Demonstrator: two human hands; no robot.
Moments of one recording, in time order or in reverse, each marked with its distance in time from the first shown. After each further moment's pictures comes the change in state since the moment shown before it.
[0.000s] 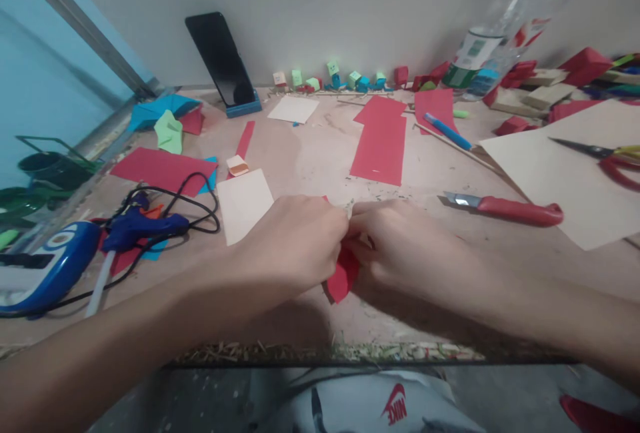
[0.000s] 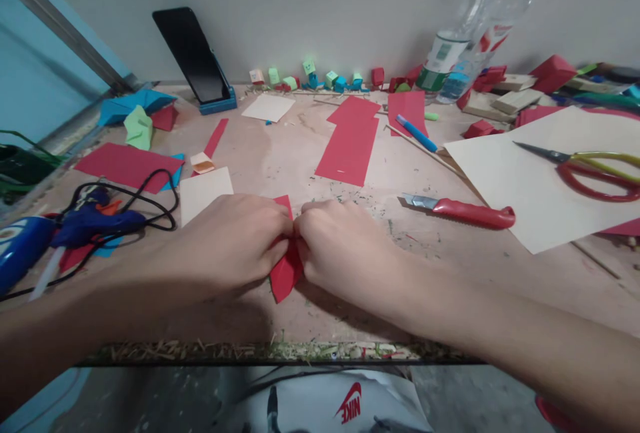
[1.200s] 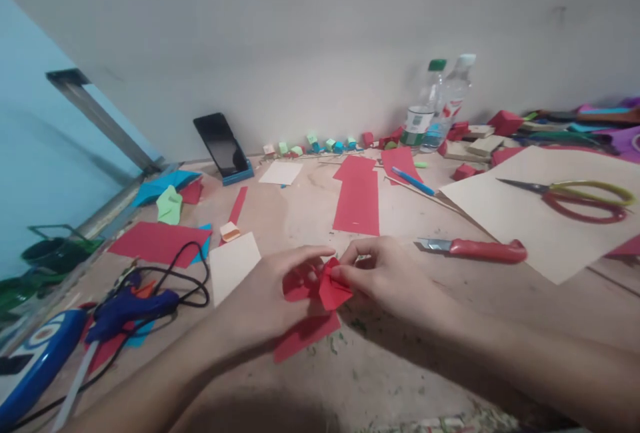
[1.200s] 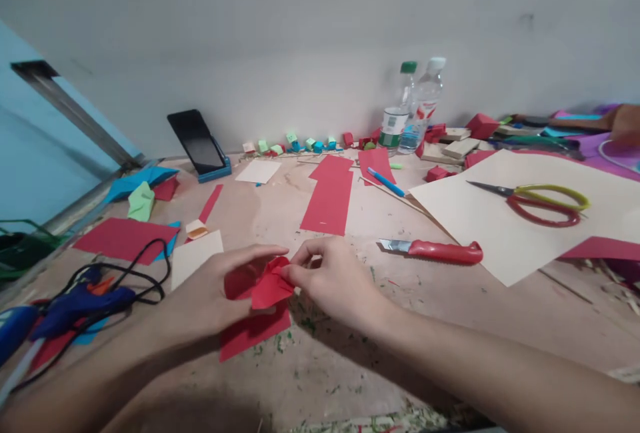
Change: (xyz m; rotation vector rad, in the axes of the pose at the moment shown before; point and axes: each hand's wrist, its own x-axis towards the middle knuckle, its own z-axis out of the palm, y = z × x) left_hand -0.004 -0.027 0.027 -1.009 0.242 -0.024; right_hand 0.009 0.027 0.006 0.867 0.143 0.286
